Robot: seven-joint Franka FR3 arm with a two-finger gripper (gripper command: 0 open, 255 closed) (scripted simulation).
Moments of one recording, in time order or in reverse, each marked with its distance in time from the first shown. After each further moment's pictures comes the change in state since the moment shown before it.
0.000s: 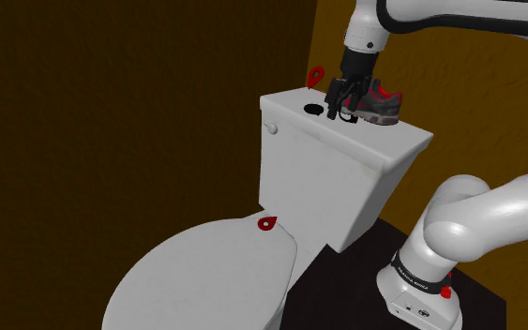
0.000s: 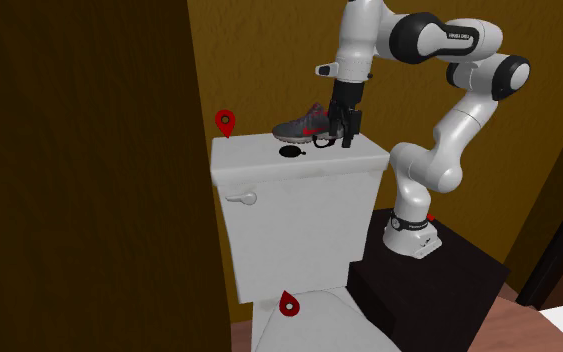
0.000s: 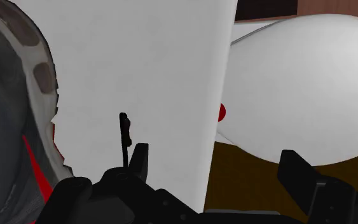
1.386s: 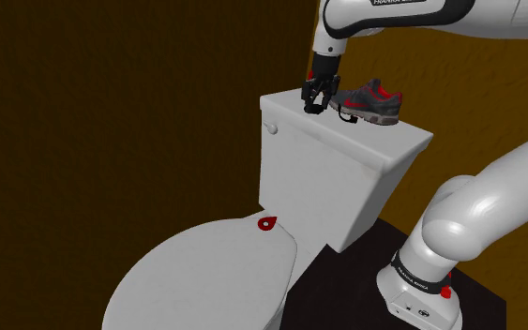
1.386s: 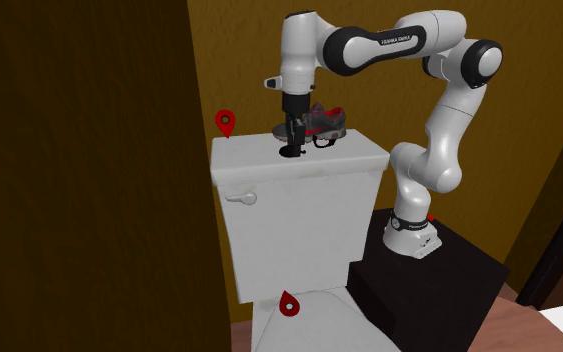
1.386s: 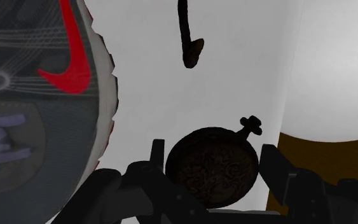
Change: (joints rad) arm -0.034 0.377 -0.092 0.213 -0.017 0.117 -0.065
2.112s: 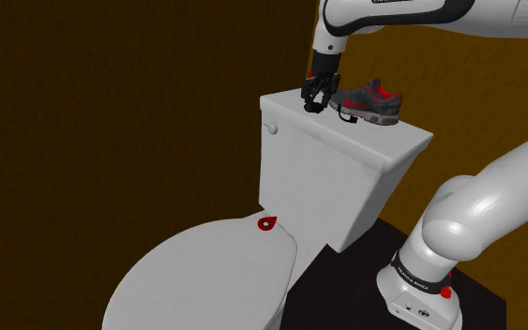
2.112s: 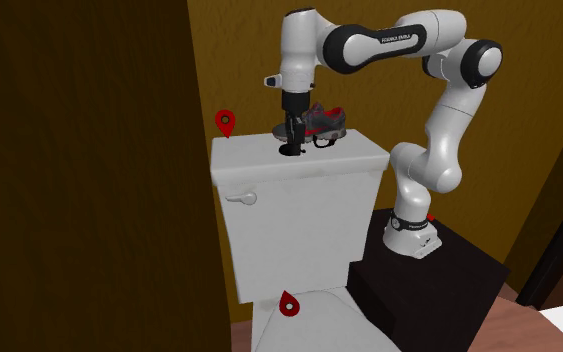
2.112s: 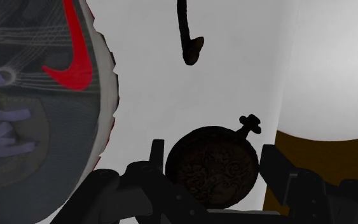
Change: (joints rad) arm 0.001 0.004 0.001 0.015 0.001 -0.011 0.001
